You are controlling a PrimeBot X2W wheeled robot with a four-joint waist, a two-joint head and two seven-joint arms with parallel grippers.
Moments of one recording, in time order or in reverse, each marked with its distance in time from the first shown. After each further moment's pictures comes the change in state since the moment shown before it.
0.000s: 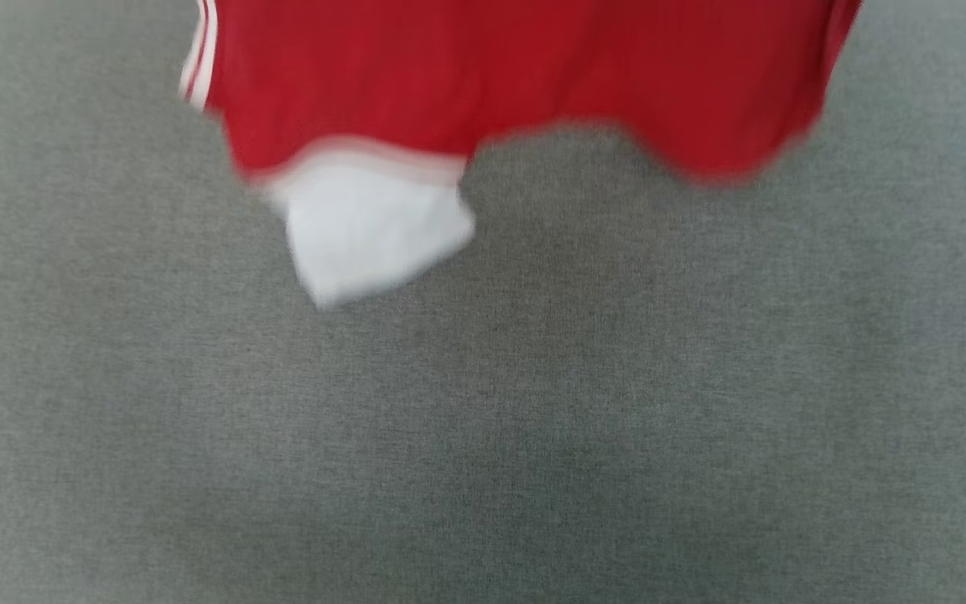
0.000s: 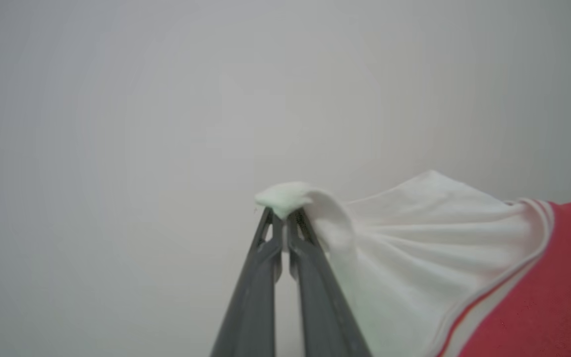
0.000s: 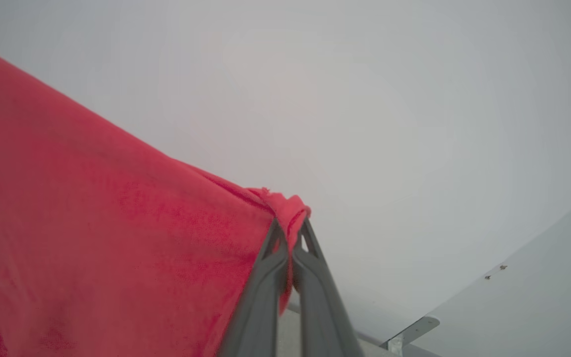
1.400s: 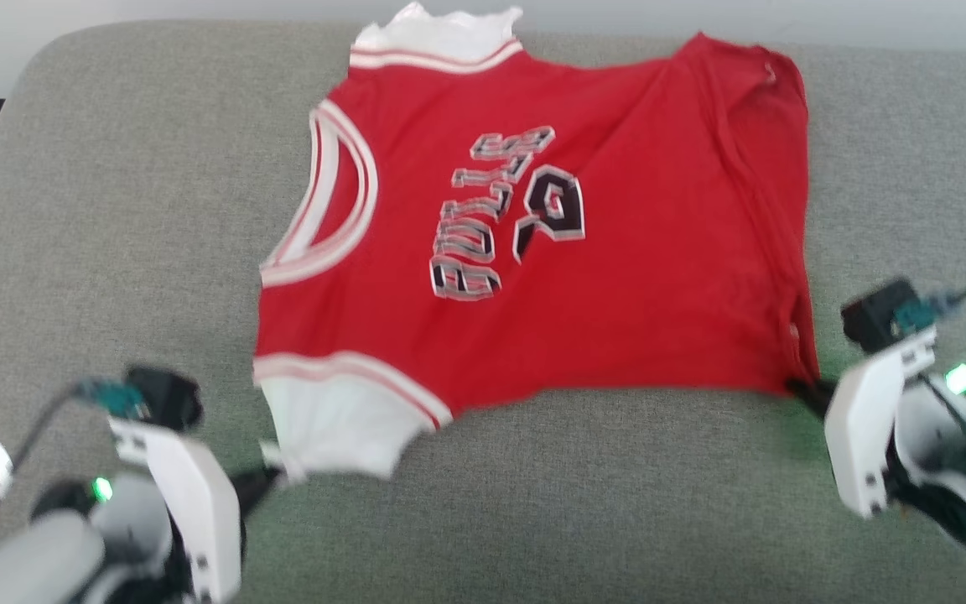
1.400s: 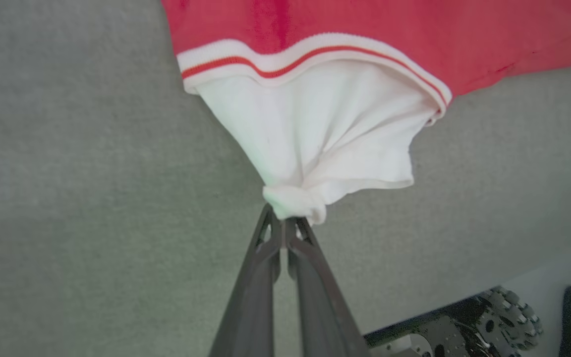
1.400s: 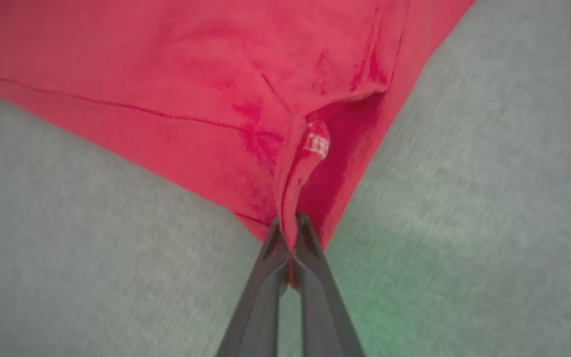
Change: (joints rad) left arm 1.078 0.277 -0.212 -0.676 -0.556 0.190 0.329; right arm 0.907 -0.158 0.122 -0.295 0.272 0.000 0.078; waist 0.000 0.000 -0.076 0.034
